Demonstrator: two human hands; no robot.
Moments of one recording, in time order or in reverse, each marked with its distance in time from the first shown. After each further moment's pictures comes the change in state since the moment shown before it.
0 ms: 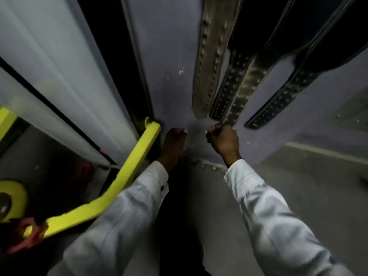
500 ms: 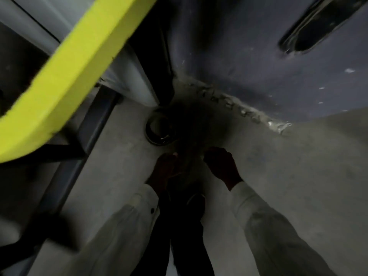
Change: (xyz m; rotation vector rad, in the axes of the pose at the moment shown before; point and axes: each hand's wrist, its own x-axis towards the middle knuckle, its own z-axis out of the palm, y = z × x) left_hand 0.033 -0.460 0.020 -0.228 0.077 -0.686; right_hand 0.018 0.346 0.273 -0.478 -0.711 -0.030
